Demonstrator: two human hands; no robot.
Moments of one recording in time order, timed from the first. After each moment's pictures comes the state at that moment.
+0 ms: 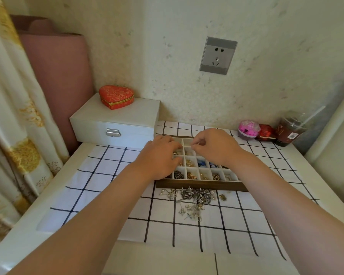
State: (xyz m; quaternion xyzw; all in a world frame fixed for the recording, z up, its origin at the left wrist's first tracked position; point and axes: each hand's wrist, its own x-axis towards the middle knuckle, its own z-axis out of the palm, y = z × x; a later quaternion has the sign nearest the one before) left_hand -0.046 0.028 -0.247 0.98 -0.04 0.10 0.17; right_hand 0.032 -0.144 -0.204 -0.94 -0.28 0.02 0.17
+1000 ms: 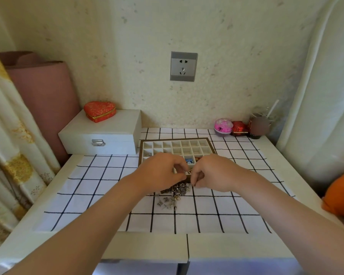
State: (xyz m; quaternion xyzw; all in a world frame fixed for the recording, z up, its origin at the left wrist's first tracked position) left_hand -0.086 -0.044 -0.216 0.95 -0.11 0.02 0.29; right_hand -0.031 -0.235 -0.201 -0.92 -0.36 0.13 0.11
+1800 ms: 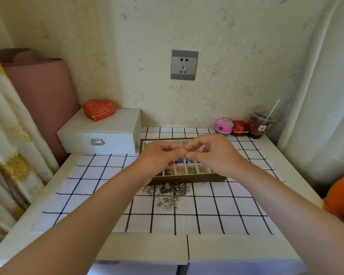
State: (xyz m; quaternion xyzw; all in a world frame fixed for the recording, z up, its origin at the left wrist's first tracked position) left_hand -0.083 -0.047 -0.192 0.79 0.07 0.00 0.61; right_hand -0.027 -0.228 -0.183 -0.84 -0.30 0.04 0.45
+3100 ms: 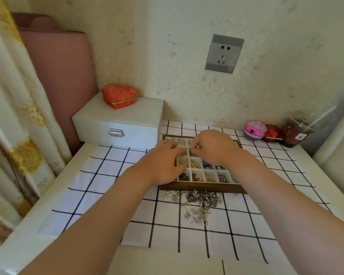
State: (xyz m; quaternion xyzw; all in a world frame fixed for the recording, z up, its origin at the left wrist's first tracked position) left_hand -0.053 0.030 -0.248 0.98 -0.04 0.01 0.20; right_hand 0.042 -0.126 -0.211 -0.95 -0.32 0.02 0.03
